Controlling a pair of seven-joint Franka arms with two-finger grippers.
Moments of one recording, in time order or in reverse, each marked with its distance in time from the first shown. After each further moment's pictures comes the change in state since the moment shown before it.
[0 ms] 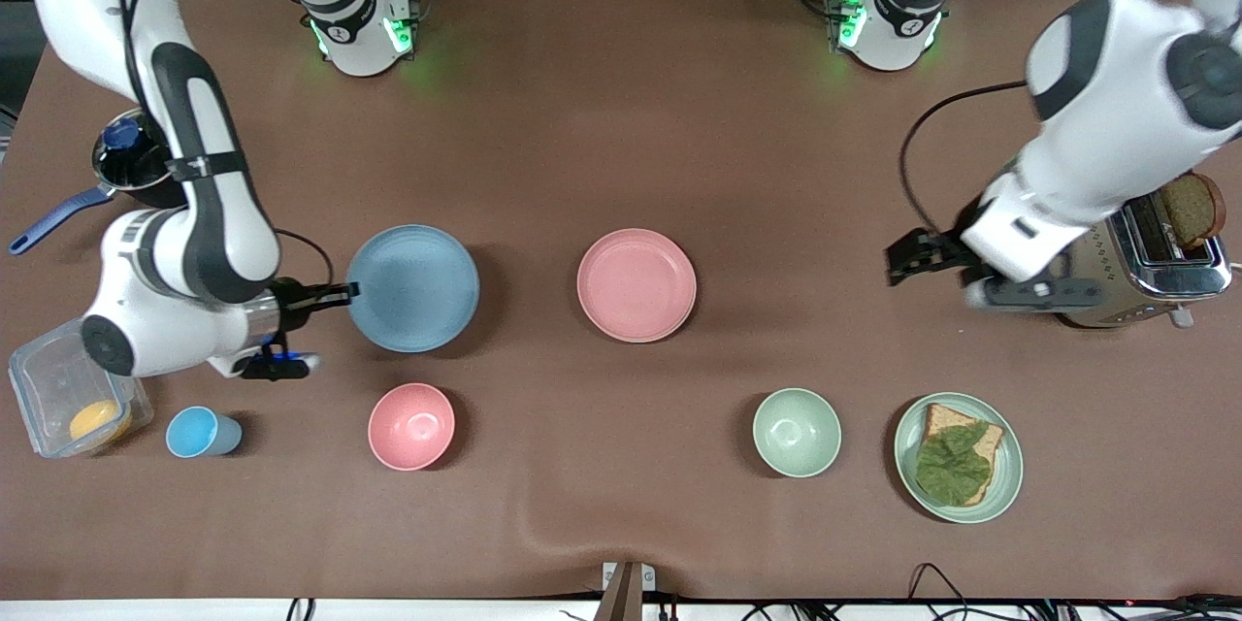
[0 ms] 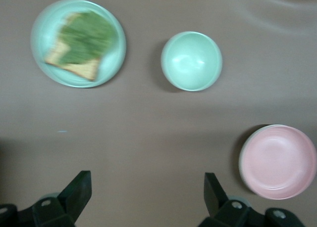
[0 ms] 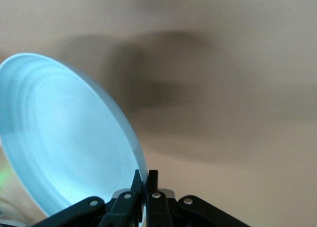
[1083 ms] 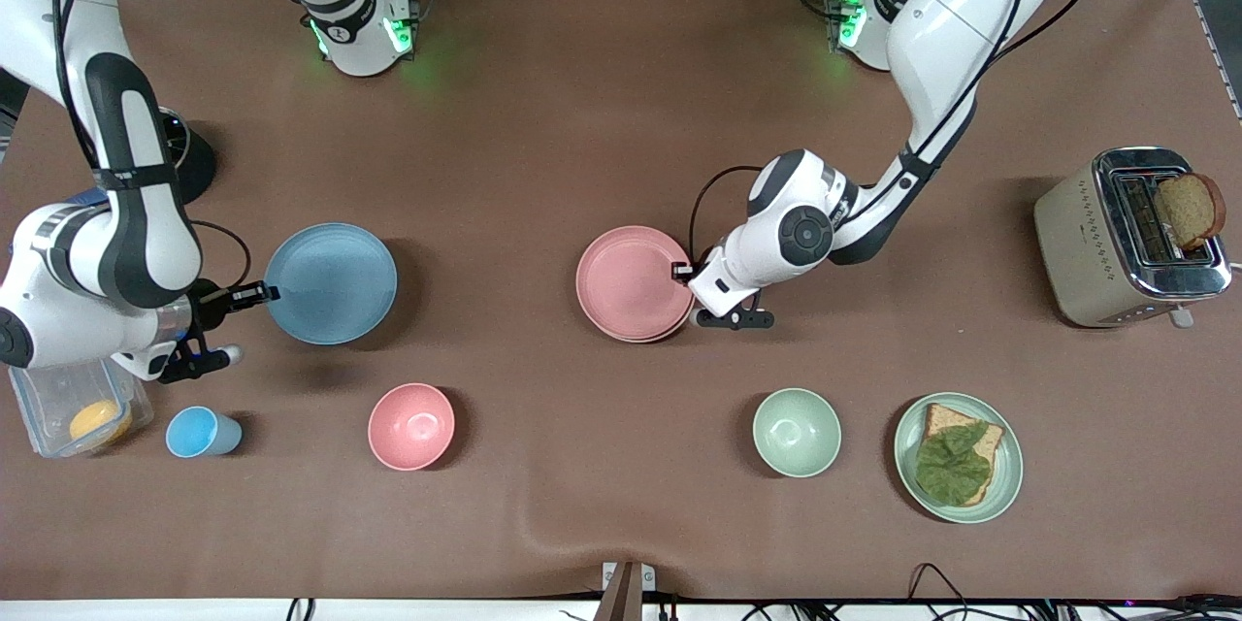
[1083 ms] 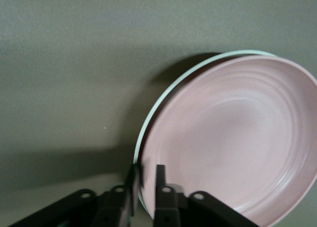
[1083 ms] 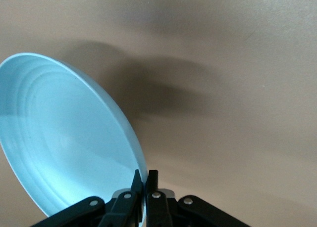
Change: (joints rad) left arm -0.397 0.553 -0.012 -0.123 -0.053 0.539 -0.286; right arm -0.205 -0.006 -0.005 -0.027 -0.199 0.040 -0.386
